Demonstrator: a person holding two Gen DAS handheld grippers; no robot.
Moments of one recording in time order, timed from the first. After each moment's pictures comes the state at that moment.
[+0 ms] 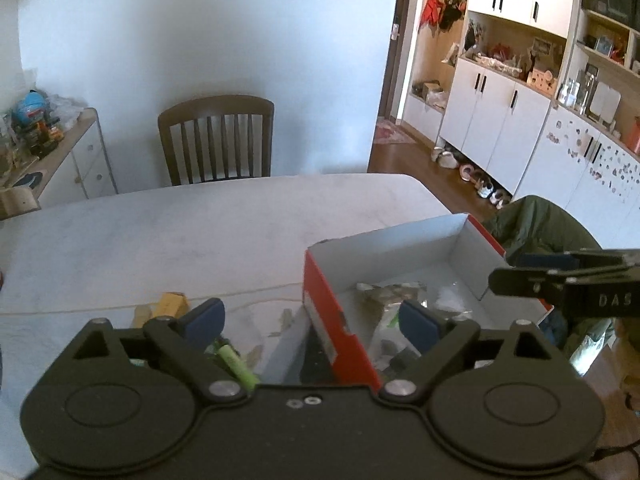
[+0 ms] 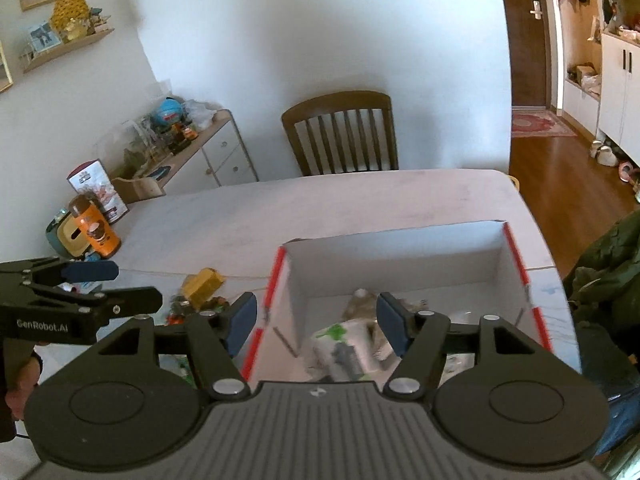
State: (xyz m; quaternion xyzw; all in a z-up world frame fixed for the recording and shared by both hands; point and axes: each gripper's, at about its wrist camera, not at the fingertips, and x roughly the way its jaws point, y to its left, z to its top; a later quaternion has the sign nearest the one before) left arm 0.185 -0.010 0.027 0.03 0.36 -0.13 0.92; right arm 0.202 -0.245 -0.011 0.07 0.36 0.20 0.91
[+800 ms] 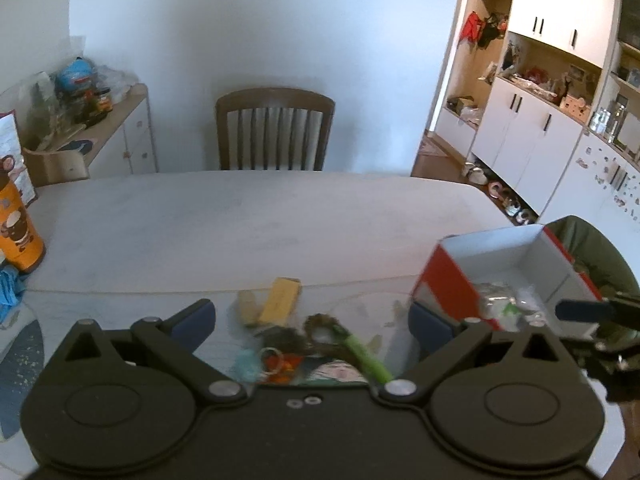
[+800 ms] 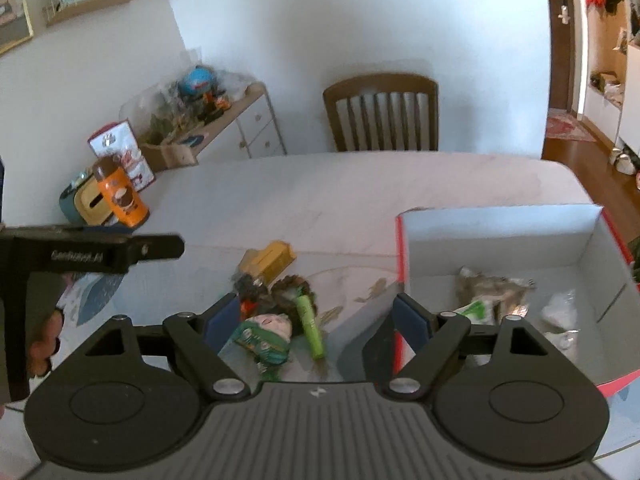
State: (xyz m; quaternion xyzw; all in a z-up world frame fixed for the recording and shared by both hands) left arm 0.212 0.133 -0.001 0.00 0.36 -0.10 0.93; right arm 0.181 -0.104 -0.032 0.04 0.37 0.21 0.90
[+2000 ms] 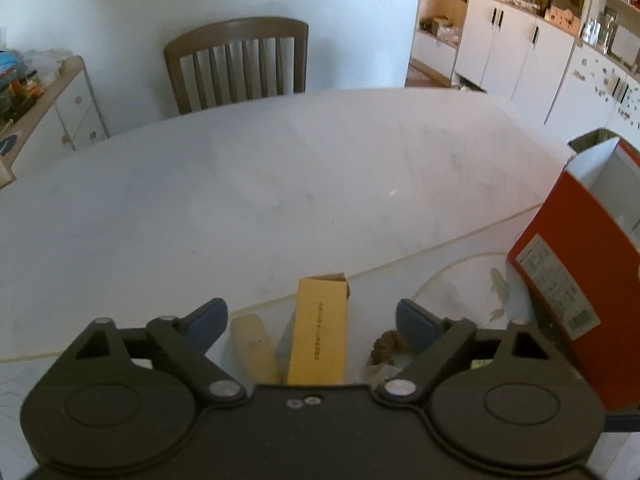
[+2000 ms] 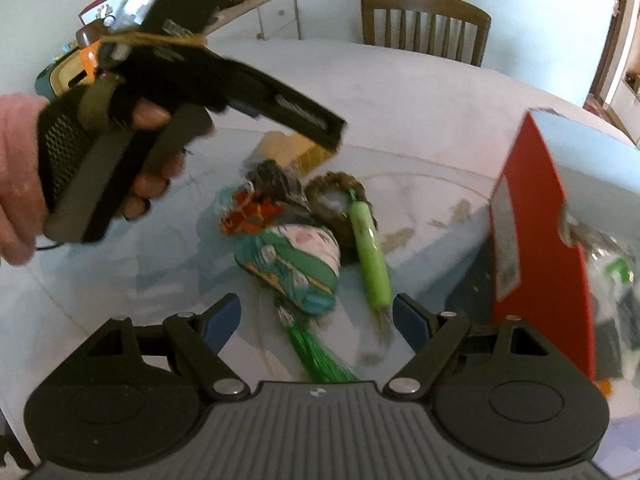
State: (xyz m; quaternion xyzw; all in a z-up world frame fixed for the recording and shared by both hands) left arm 0.344 0.128 -0.130 0.09 0.44 -0.15 0.88; right arm 0.212 0.003 -0.144 -0.06 0.46 0.22 0.86
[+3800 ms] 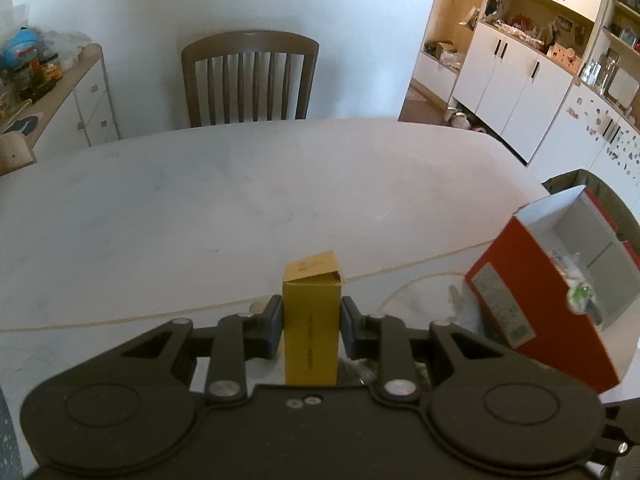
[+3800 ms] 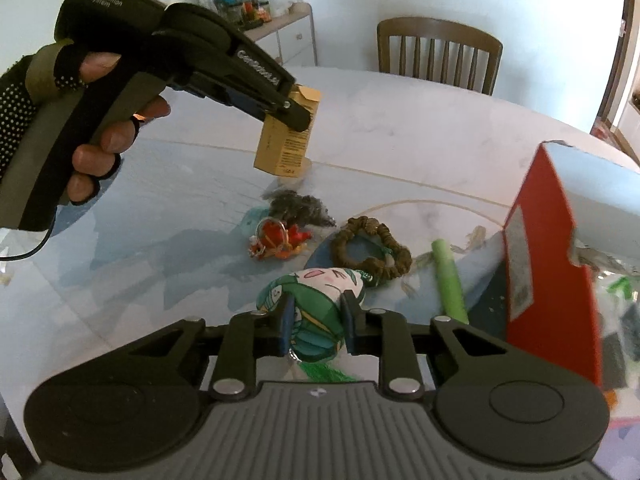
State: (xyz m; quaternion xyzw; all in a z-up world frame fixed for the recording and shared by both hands) left arm 0.313 0.159 -0.065 0.02 0.43 -0.16 0.89; right arm 0.191 0.005 -0.131 -0.06 0.43 0.24 0.87
